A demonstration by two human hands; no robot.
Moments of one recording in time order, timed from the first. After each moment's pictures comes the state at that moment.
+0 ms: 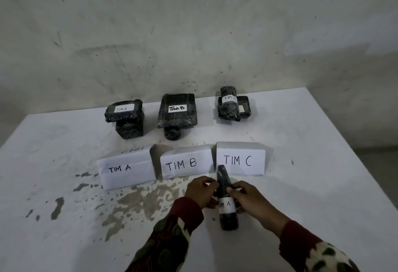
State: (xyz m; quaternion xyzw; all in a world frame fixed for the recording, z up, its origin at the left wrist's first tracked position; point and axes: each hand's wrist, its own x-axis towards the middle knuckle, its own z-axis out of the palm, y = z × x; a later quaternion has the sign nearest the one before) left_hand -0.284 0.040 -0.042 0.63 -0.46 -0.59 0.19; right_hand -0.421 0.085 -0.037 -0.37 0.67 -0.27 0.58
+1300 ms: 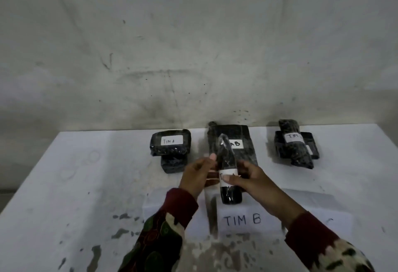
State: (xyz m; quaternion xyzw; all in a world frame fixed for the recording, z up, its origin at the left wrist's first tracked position) left_hand -0.160 -0.115 0.031 0.53 -0.41 -0.64 0.38; right_hand -0.309 -0.090 0.025 -0.40 0.56 -0.37 0.62
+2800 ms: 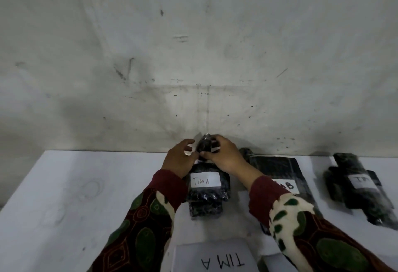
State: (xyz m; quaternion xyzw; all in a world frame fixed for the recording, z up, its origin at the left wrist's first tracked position) left_hand -0.037 -0.314 -0.017 0.63 -0.60 -0.40 0.28; right_hand -0.177 -0.312 -0.011 -0.59 0.64 -0.30 0.40
